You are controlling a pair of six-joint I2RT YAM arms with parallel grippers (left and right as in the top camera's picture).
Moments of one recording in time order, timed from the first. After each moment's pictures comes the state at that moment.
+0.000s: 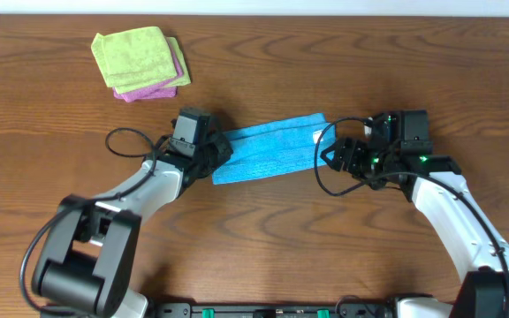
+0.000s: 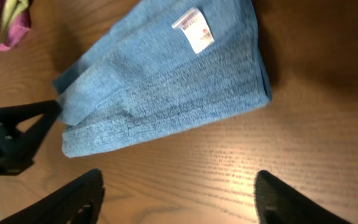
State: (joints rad) left arm -0.34 1.73 0.82 -0.02 0.27 -0.96; right arm 0.06 1.45 0.84 -0.50 -0.49 0.48
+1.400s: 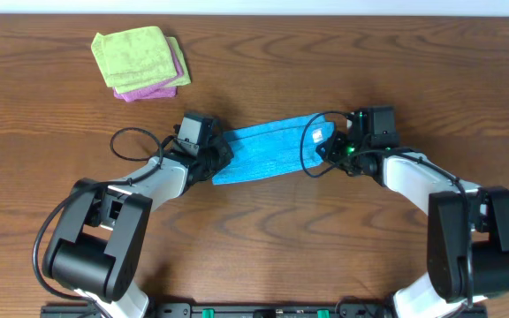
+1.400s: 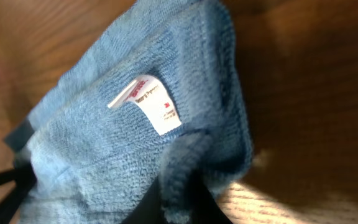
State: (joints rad) left arm -0.34 1.80 0.82 -0.02 0.25 -0.96; right arm 0.13 1.76 0.84 -0.10 -0.41 0.60
